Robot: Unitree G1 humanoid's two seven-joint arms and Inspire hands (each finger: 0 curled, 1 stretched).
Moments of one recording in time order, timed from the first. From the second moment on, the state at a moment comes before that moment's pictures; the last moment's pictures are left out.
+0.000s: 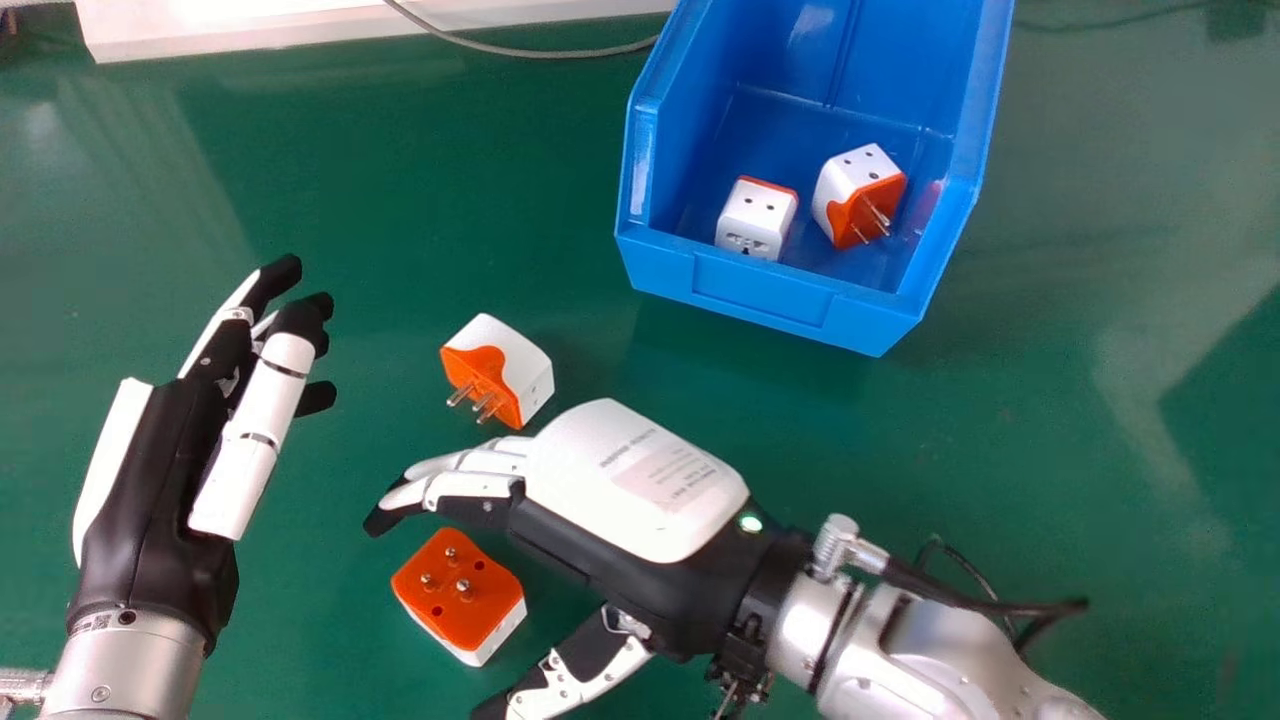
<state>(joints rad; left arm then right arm) 0.37 0.22 0.22 -0.49 -0.08 0.18 -0.15 -0.17 -0.27 0.60 -0.03 -0.76 -0.36 0.19</state>
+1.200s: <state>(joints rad) 0.33 0.21 0.22 -0.50 -0.08 0.23 -0.13 -0.54 -0.19 0.75 0.32 -0.96 -0.32 0.26</state>
